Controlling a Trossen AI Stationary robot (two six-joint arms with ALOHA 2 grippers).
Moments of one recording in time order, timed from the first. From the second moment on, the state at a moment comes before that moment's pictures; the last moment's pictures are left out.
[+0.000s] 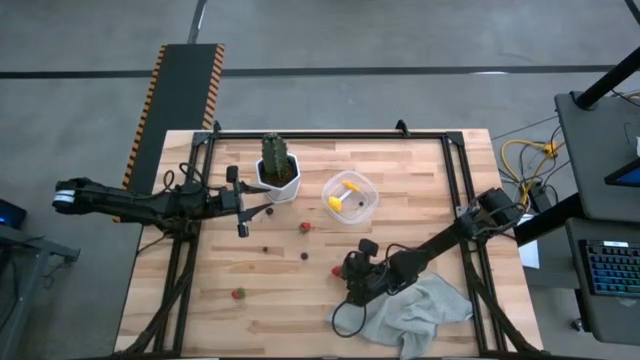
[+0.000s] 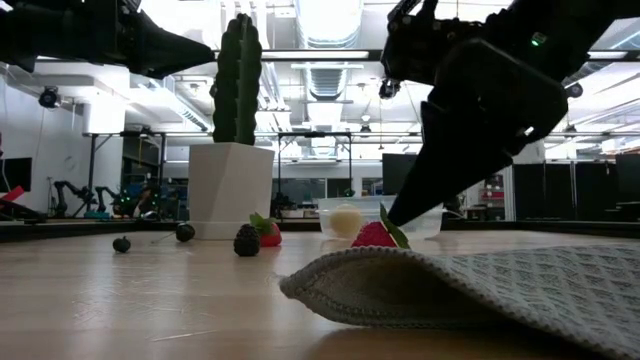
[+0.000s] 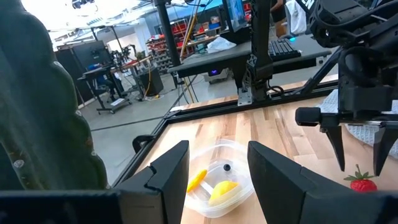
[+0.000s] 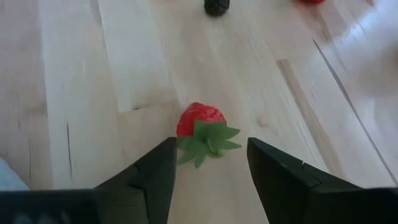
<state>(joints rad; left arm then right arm) -0.05 0.63 0.29 0.36 -0.27 0.27 0.50 1.89 1.09 -0.26 0.49 0.63</state>
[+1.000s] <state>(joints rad) -0.05 0.63 0.29 0.36 -0.27 0.27 0.50 1.89 1.09 -0.26 0.47 0.63</state>
